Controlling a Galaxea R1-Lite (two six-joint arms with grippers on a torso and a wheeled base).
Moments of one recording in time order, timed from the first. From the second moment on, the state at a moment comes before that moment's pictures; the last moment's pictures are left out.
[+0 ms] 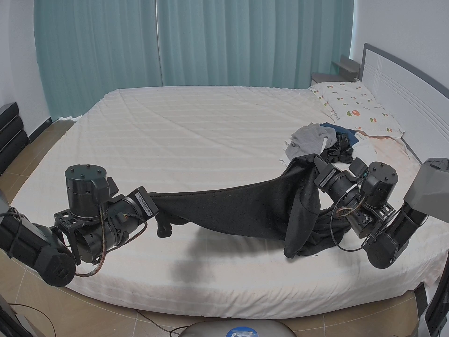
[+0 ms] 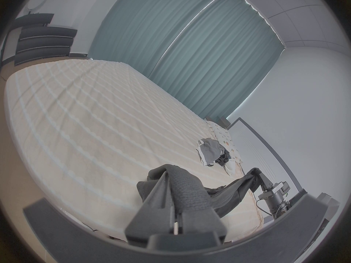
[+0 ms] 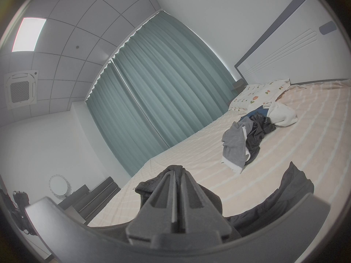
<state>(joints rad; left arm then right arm) -0.46 1.73 -0.53 -0.87 0.15 -0.74 0.41 2.08 -0.62 -1.55 -0.20 0.57</state>
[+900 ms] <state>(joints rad) -0.48 1.72 -0.52 -0.87 0.14 -0.74 0.42 2.08 -0.62 -1.55 -0.18 0.56</state>
